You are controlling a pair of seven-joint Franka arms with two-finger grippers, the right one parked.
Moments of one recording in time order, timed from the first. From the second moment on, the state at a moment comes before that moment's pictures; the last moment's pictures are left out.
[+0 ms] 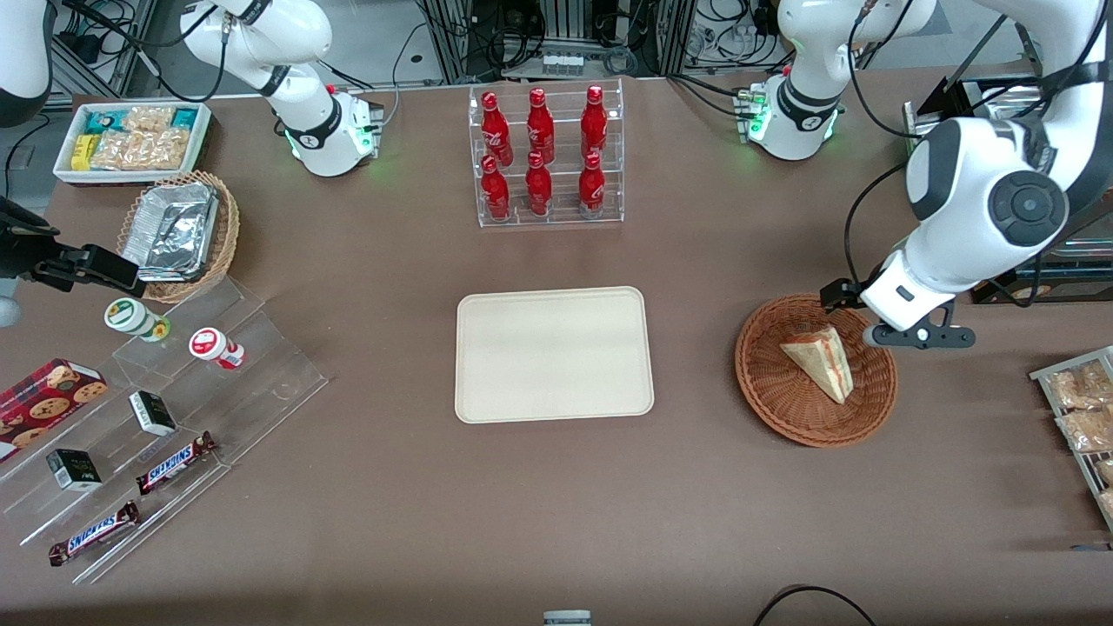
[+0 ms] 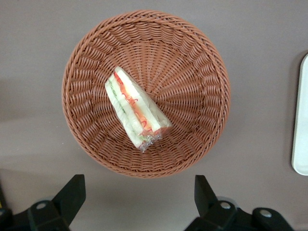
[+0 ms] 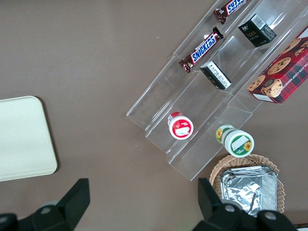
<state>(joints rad) 0.01 0.07 -0.14 -2.04 0.02 2.01 -0.07</state>
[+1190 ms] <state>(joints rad) 0.02 0.13 -0.13 -2.20 0.02 2.30 -0.49</state>
